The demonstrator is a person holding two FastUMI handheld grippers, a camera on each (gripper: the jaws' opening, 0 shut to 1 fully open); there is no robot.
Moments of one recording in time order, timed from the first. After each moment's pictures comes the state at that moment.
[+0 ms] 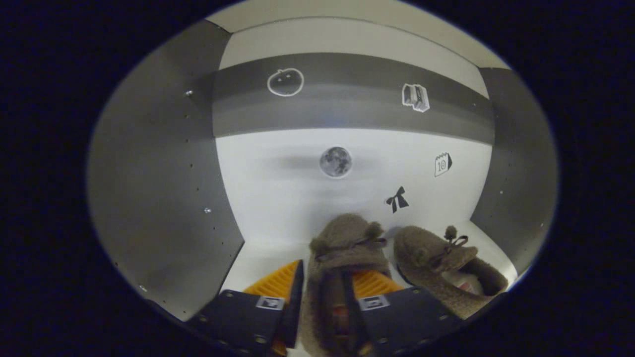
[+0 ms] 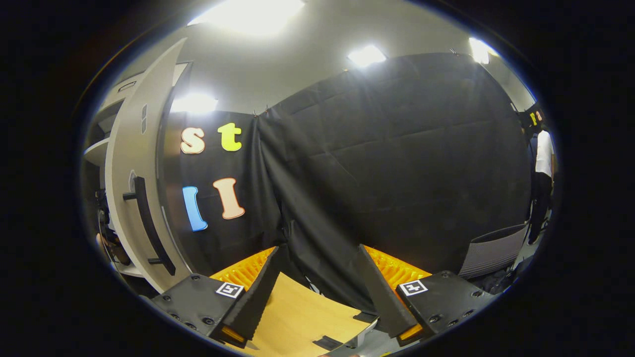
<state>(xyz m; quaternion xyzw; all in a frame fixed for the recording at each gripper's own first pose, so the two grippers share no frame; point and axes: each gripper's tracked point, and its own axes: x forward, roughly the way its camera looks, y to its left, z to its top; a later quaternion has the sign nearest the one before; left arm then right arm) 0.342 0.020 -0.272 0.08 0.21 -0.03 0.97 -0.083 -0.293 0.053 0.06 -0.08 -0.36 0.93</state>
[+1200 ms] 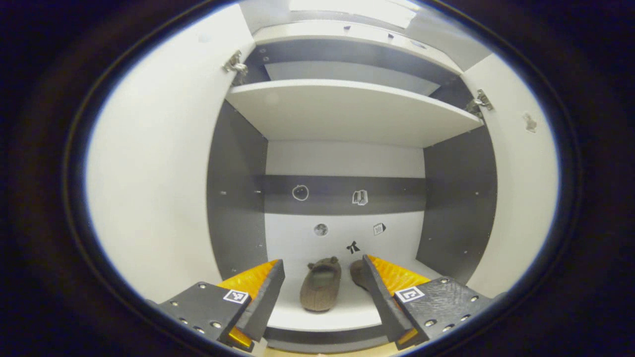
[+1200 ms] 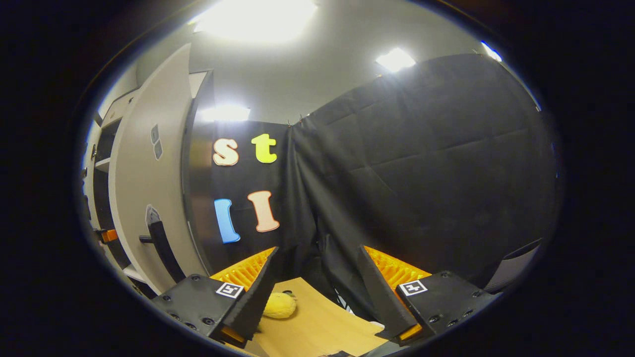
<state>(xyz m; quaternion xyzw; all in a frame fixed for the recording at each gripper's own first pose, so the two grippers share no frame) 0.122 0.014 -0.137 0.03 -0.03 -0.04 1.00 -0.021 -0.280 0.128 0.03 -0.11 -0.24 0.96</state>
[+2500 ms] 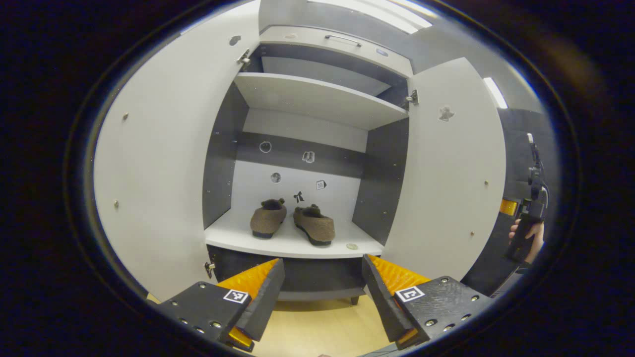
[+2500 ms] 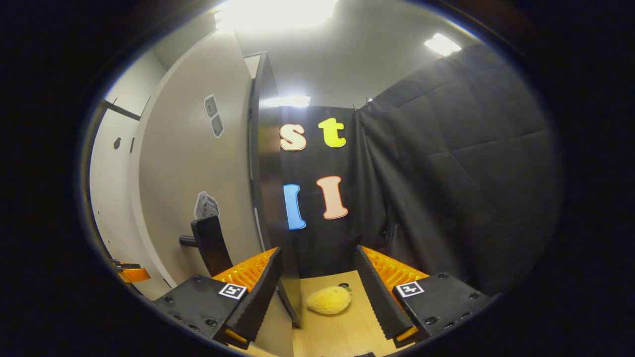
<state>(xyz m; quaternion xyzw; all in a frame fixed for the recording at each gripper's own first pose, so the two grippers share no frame) -0.043 -0.045 -0.226 -0.05 0.05 -0.15 0.99 0.048 -0.199 0.114 0.02 -0.06 -0.05 1.00</state>
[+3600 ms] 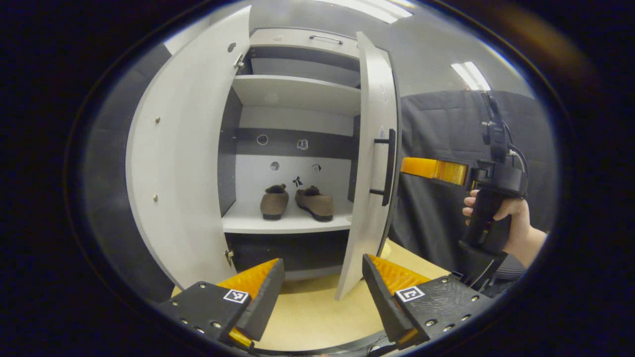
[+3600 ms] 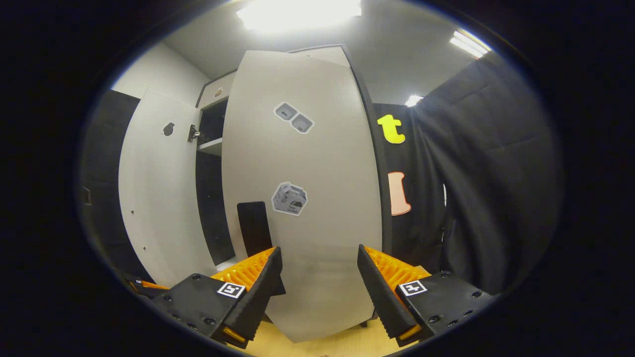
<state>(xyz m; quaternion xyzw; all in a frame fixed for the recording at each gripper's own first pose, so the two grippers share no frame) -0.110 -0.012 -0.246 0.01 0.09 -0.19 0.98 0.056 -0.003 0.094 0.02 -0.07 0.07 0.99</state>
